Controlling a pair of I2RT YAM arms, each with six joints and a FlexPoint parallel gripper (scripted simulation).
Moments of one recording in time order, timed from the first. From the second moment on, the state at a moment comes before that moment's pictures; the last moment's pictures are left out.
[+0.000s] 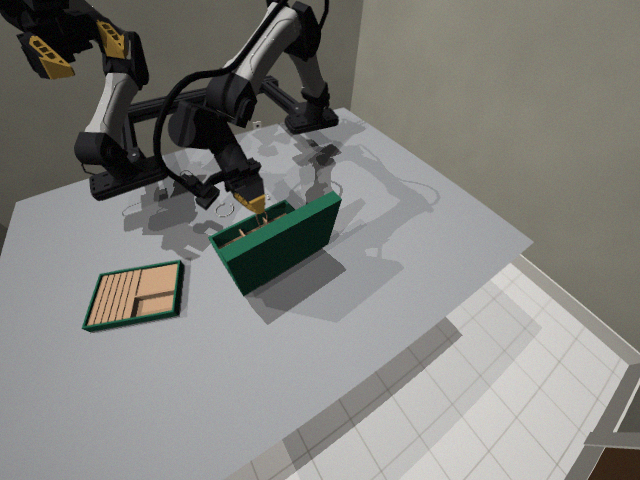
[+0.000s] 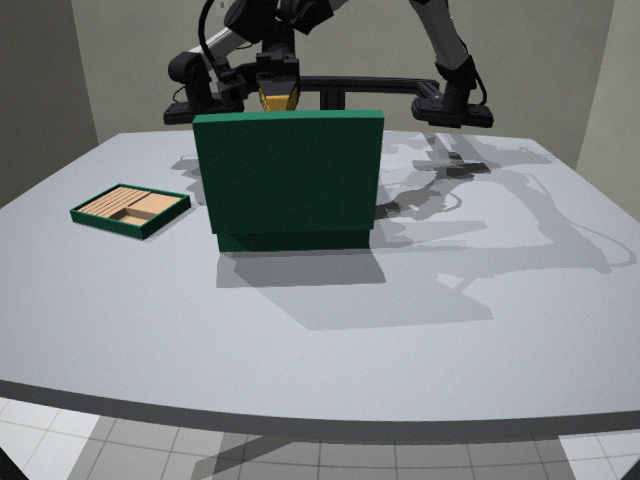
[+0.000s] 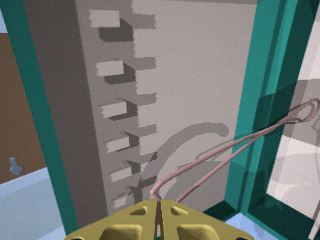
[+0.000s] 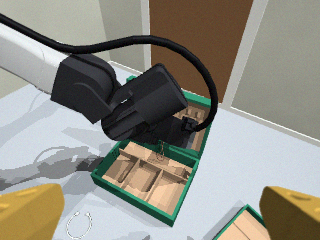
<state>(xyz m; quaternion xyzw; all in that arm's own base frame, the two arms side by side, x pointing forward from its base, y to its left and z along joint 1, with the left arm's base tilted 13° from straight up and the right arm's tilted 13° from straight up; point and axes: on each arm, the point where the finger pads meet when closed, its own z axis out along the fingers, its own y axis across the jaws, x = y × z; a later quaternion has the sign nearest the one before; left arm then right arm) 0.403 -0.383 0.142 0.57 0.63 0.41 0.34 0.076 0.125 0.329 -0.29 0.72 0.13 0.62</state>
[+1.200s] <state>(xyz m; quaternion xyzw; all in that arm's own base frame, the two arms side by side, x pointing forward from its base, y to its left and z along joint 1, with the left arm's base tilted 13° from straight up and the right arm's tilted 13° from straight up) 0.414 -0.306 0.039 0.58 0.64 0.41 0.30 0.076 0.125 0.329 -0.29 0.72 0.13 0.62</state>
